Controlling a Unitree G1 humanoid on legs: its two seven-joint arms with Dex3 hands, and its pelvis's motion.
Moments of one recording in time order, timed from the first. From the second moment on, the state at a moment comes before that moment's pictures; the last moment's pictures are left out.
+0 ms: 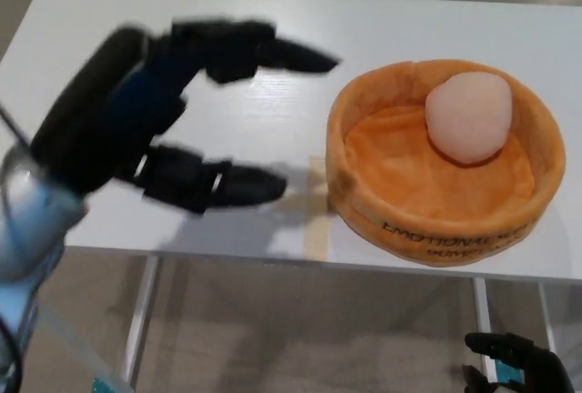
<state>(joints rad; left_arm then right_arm) -0.33 0.50 -0.03 -0.31 0.09 -0.33 -0.33 -0.35 -0.18 -0.09 1.30 -0.11 -0.33 -0.11</state>
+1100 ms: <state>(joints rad) 0.04 0.44 -0.09 0.54 -0.08 -0.30 -0.46 -0.35 -0.19 -0.08 1.31 -0.11 -0.32 -0.11</state>
